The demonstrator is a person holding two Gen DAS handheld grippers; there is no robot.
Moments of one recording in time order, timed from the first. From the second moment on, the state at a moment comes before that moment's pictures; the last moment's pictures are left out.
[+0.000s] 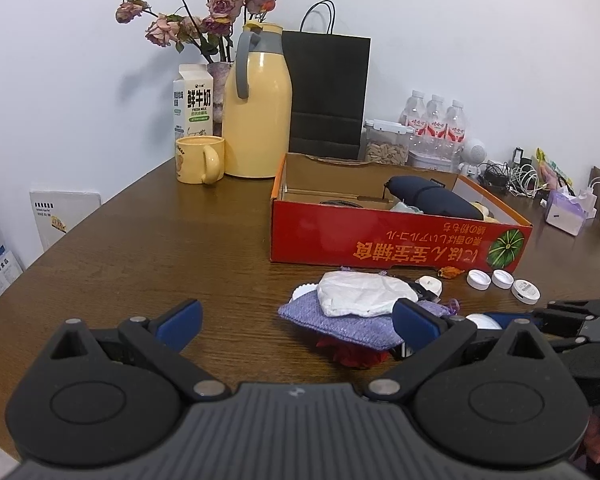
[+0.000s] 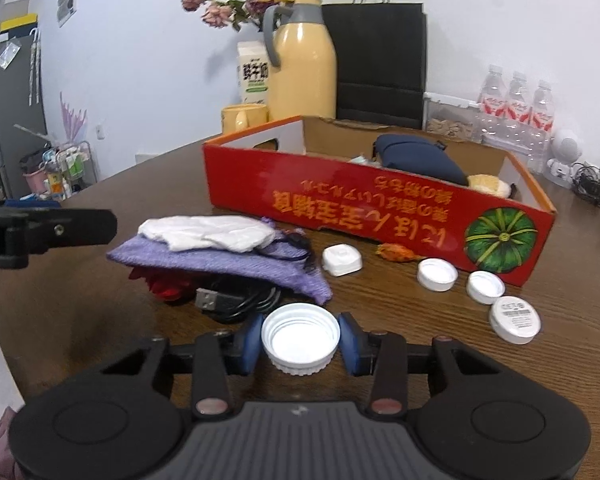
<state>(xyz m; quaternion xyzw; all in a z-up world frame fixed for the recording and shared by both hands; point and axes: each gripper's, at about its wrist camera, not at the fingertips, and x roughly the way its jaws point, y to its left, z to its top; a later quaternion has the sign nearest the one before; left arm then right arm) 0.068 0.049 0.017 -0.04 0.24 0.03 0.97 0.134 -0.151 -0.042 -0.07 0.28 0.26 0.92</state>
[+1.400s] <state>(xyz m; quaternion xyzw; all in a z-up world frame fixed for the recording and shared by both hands) 0.178 0.014 0.001 -0.01 0.39 -0.01 0.92 0.161 -0.193 -0.027 -0.07 0.19 0.18 0.96</state>
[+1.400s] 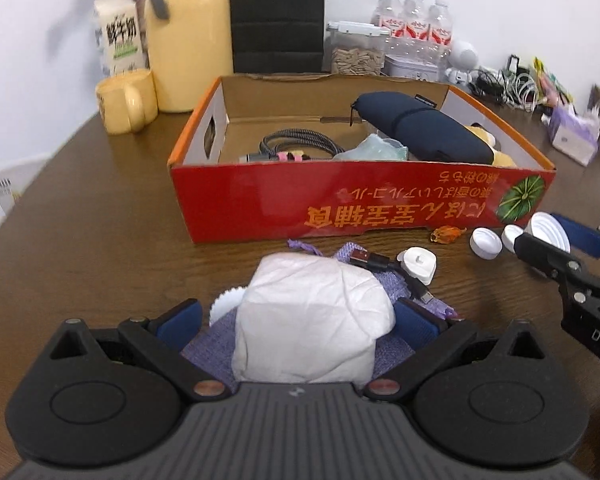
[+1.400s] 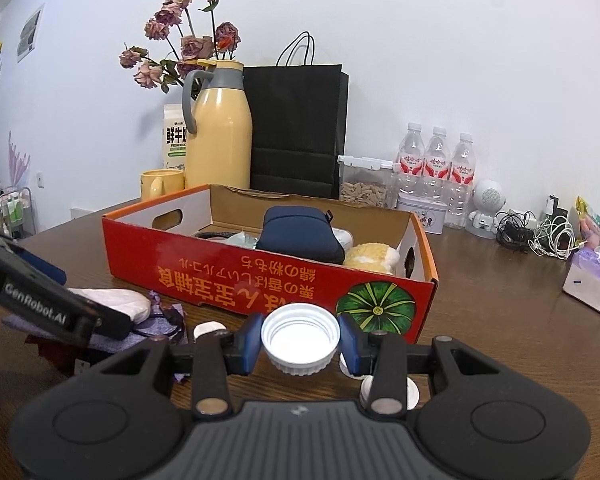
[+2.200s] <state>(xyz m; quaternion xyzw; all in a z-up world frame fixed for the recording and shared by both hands) 0.146 0.030 0.012 -0.03 0.31 -0.02 0.95 0.158 -0.189 -0.027 -0.08 0.19 0.18 0.96</state>
